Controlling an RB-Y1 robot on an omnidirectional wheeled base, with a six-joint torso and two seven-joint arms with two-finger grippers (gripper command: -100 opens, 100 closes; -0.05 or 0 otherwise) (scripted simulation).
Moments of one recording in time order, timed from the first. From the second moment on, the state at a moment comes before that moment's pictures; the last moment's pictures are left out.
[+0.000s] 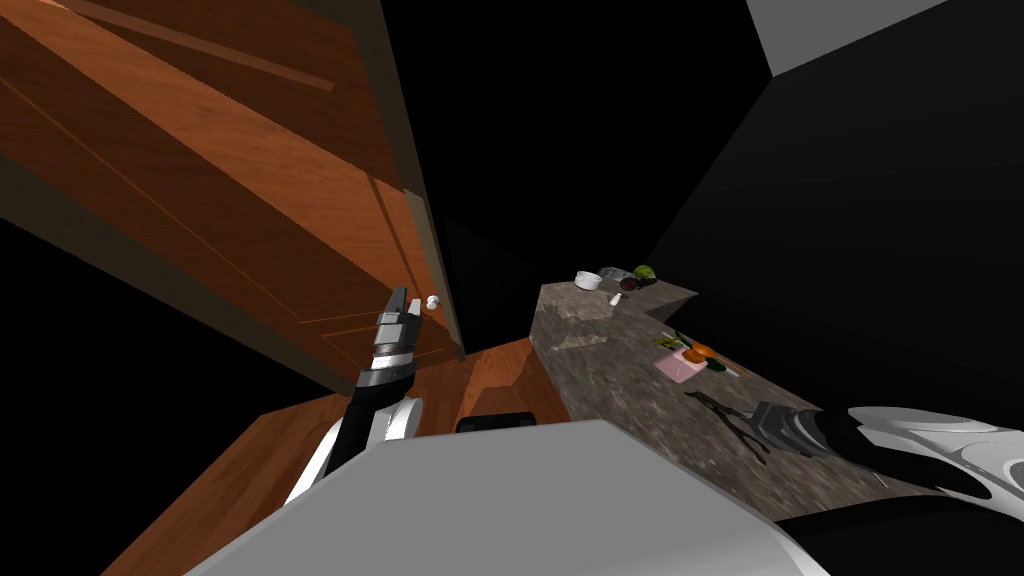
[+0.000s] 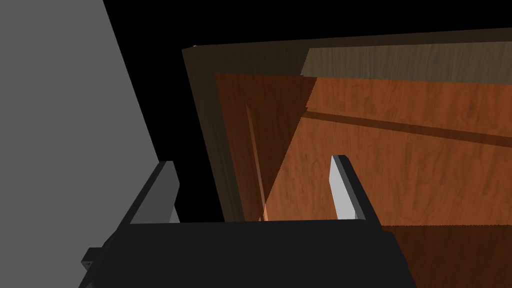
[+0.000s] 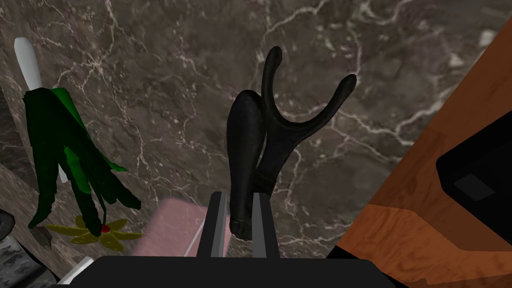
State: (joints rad) left arm 0.51 -0.03 -0.07 -2.28 -0.10 -0.41 -0.11; right arm 0.31 -1.66 0.83 -0.85 0.21 -0.46 0.44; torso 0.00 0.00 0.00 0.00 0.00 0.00
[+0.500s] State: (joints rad) left arm 0.51 -0.03 -0.07 -2.28 -0.10 -0.41 -0.11; right arm 0.26 -1.63 0.81 -0.81 0.29 -0.49 0.40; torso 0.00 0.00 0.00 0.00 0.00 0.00
